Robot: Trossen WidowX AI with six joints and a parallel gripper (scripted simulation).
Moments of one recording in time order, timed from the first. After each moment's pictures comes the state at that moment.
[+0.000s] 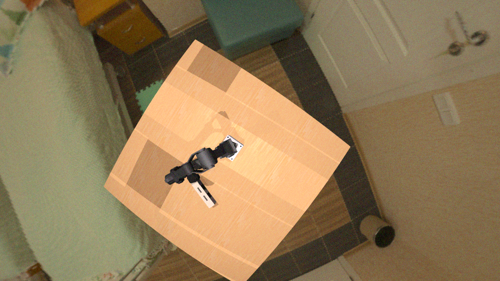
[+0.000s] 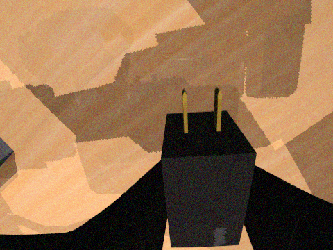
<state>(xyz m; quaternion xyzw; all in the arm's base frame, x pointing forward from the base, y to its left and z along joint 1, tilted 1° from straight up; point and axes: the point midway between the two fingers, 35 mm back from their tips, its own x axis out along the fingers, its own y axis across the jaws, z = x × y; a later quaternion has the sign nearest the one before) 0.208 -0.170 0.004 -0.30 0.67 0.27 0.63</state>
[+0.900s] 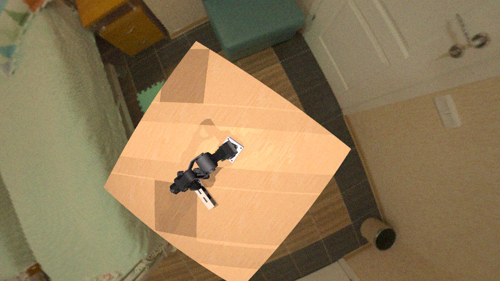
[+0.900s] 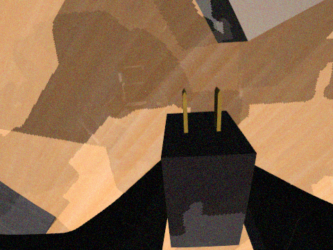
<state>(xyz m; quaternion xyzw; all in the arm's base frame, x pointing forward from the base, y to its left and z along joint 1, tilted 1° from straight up) 0.233 -0.137 -0.003 -0.21 0.69 0.19 0.66</state>
